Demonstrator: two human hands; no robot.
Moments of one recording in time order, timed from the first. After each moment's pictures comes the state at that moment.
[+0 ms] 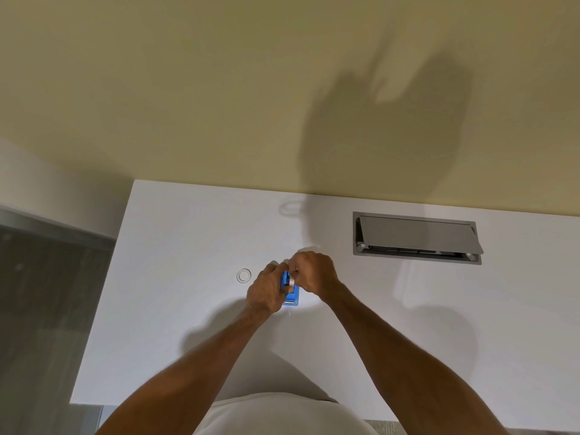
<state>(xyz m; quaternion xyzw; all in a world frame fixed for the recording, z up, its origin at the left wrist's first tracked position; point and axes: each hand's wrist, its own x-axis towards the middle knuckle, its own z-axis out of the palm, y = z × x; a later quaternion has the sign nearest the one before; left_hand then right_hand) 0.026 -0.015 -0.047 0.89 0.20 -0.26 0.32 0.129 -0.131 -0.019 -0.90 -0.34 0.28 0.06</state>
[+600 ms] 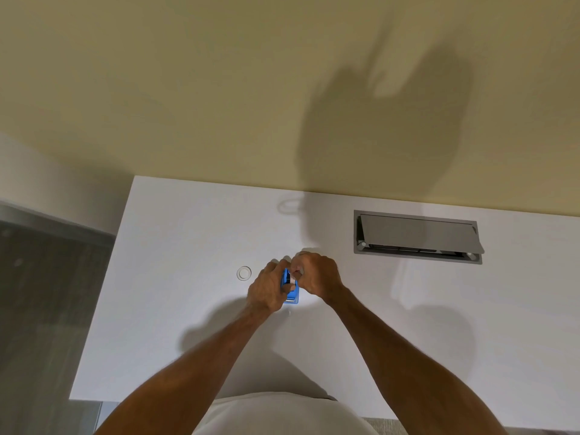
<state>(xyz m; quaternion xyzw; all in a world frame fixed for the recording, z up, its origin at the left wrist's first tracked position) 0.024 -0.016 -0.047 0.89 0.19 -0.25 0.33 0.124 -0.142 -0.022 -0.90 -0.31 0.28 0.11</state>
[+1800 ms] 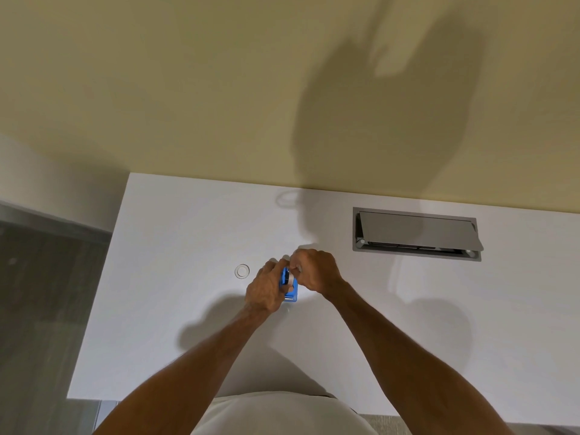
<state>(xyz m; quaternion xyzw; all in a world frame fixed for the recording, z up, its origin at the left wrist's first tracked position) 0.020 -0.019 -0.054 0.90 0.19 -0.25 0.32 0.132 -0.141 -0.024 -0.89 -0.36 0.28 0.07</state>
